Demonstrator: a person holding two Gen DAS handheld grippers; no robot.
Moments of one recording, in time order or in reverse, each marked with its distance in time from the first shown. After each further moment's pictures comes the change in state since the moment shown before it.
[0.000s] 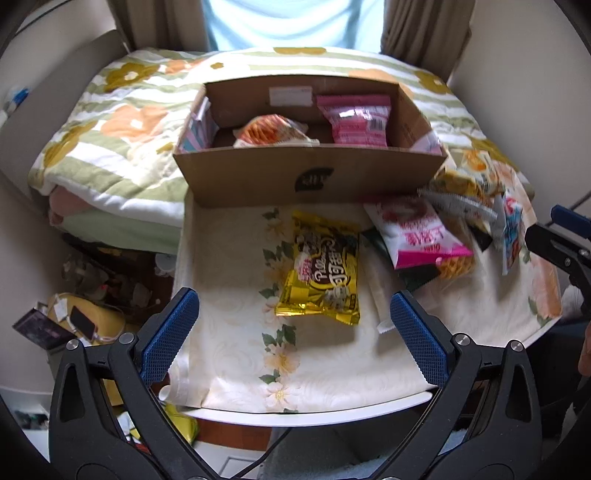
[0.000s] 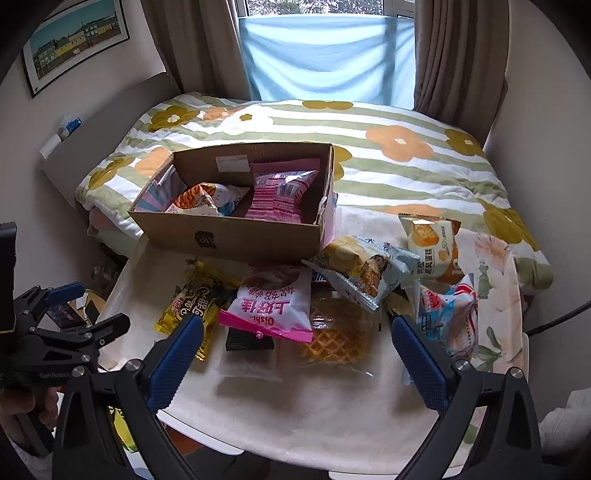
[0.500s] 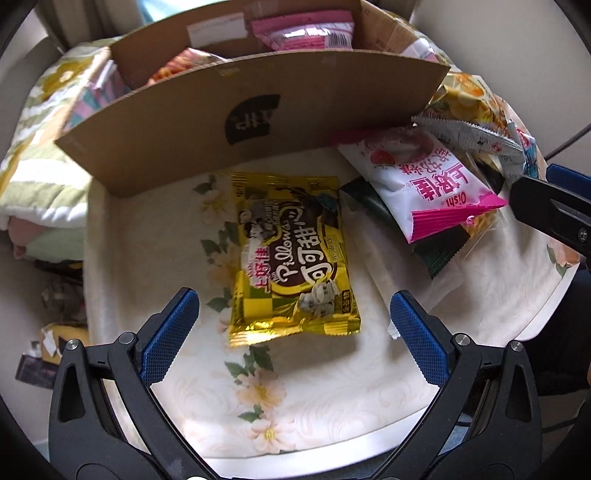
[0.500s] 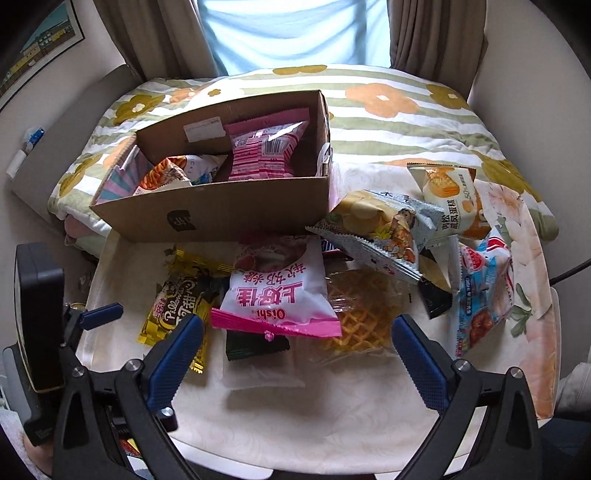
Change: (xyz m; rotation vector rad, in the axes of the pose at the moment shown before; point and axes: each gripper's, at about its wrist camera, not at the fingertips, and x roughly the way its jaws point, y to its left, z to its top) left arm 0.094 -0.027 0.002 0.174 0.166 -0.101; right arm 0.065 0.016 -0.003 0.134 0.114 -0.060
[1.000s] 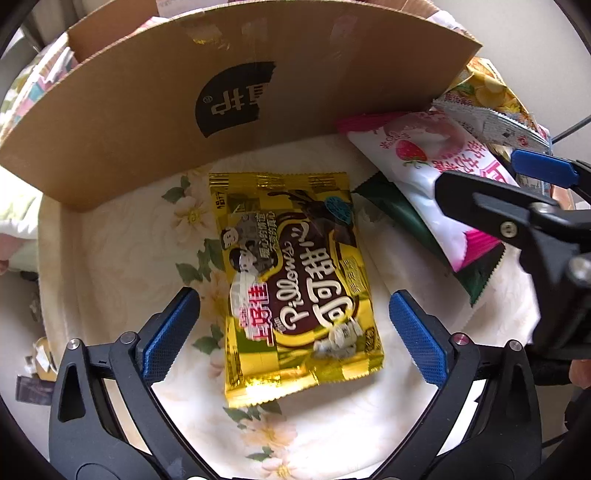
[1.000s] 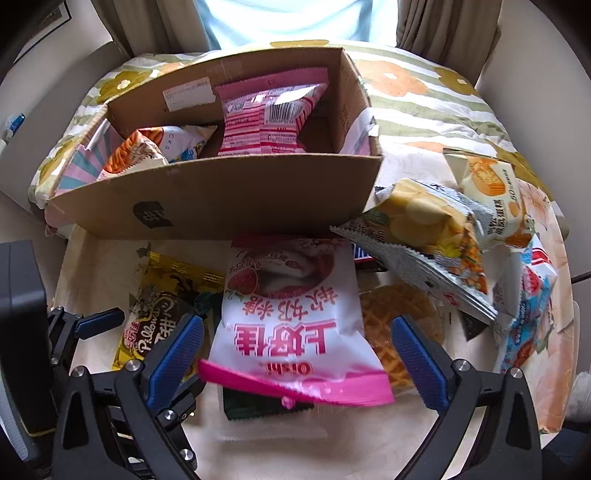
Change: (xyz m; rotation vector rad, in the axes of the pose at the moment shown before) left arm 0.039 0.011 0.019 0.036 0.061 -0.053; right arm 0.068 0.019 0.022 -0.017 0.096 -0.045
